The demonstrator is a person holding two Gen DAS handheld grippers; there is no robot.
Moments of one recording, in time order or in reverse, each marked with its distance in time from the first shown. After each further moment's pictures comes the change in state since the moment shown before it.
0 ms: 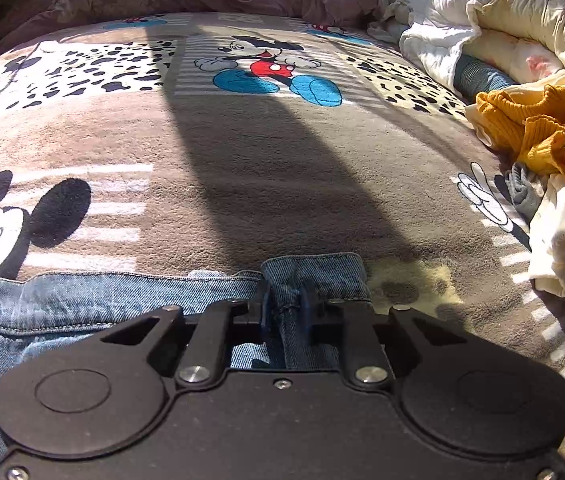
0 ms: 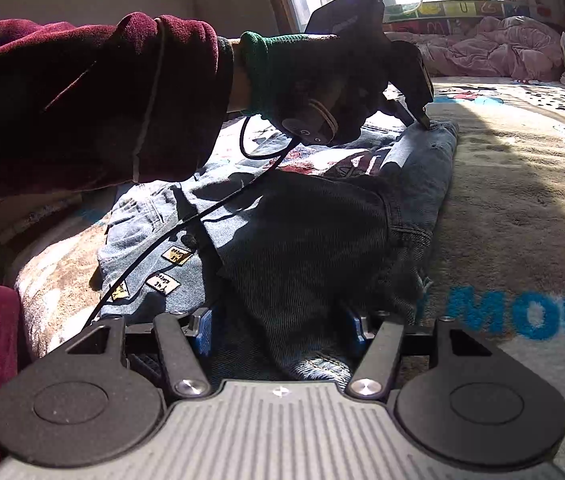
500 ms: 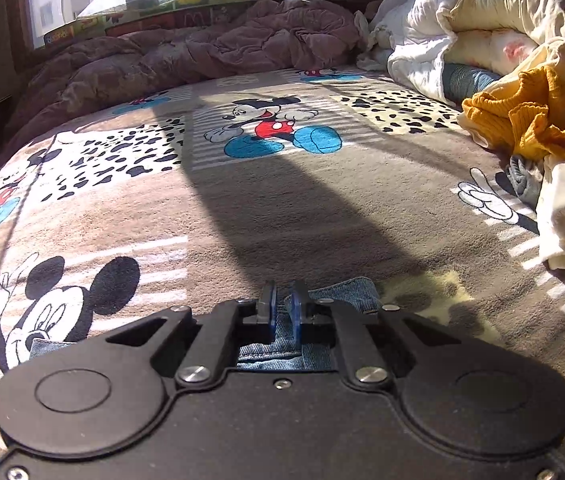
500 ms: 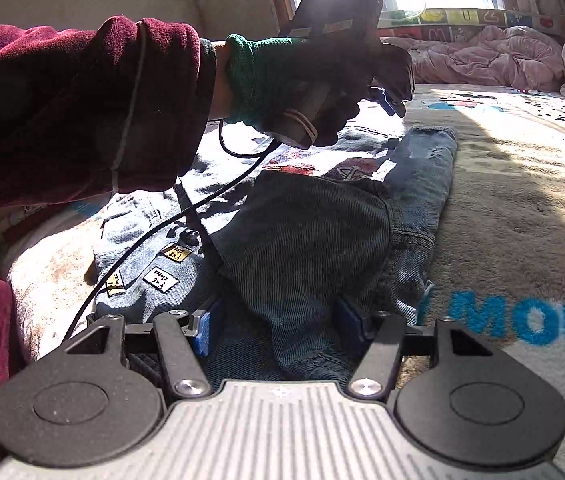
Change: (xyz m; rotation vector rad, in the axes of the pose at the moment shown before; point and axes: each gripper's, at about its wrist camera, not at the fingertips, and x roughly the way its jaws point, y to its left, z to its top) left arm -0.045 -0.024 0.000 0.207 -0.149 0.077; right arm 0.000 0.006 -0.003 -0.031 -0.003 -0.025
